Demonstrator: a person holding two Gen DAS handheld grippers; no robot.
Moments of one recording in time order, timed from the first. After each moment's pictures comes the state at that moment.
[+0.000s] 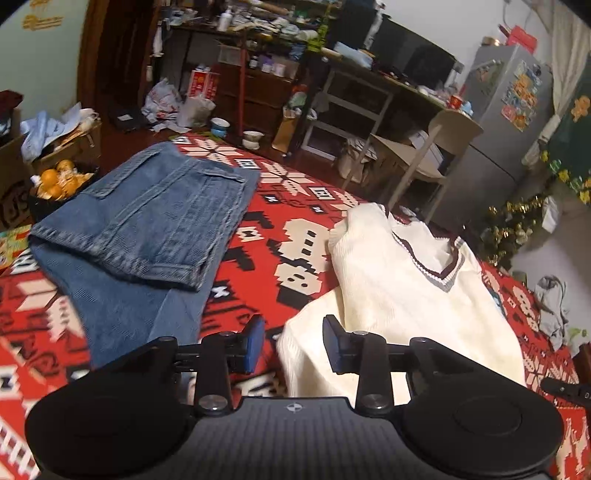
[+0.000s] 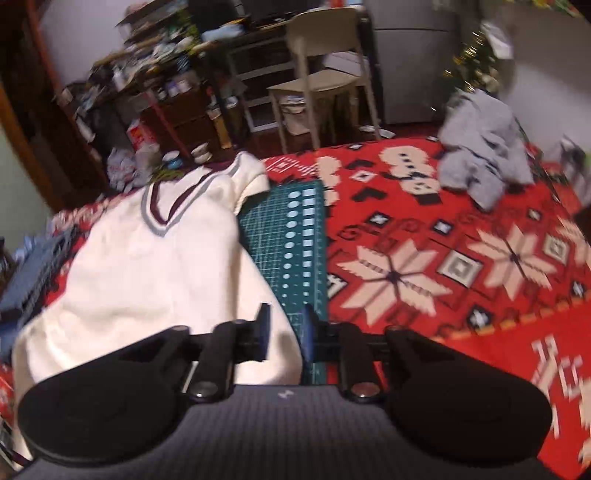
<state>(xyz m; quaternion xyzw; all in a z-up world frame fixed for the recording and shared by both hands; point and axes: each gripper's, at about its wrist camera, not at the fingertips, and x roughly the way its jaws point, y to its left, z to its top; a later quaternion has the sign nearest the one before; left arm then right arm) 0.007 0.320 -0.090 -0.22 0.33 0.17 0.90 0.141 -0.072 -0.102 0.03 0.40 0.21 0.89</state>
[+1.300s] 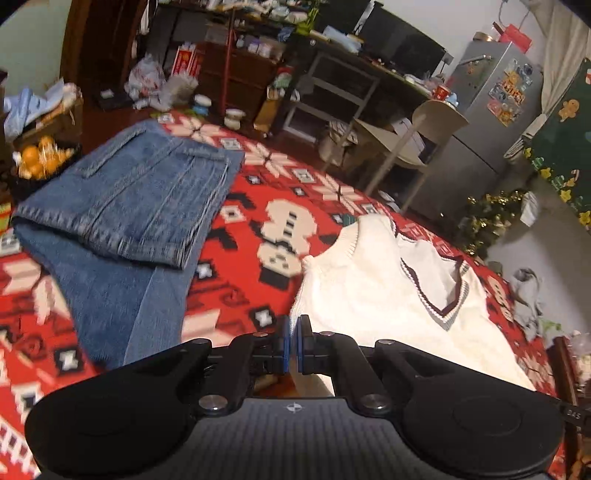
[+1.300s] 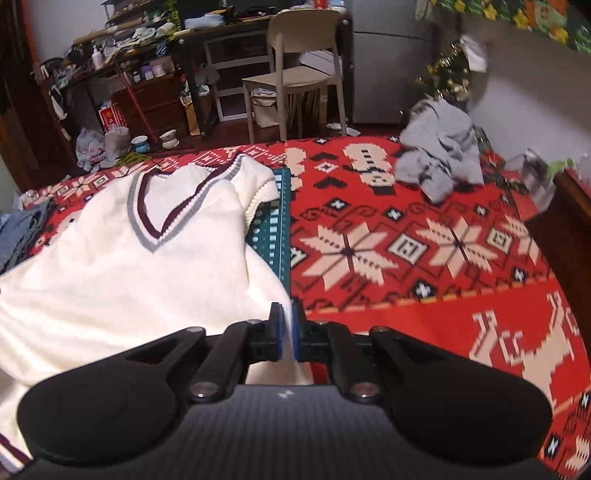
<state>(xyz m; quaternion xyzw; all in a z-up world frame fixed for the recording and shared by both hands) -0.013 0.327 -0.084 -0.27 0.35 0.12 0.89 0.101 -0.086 -0.085 -0.01 0.41 0.15 0.90</state>
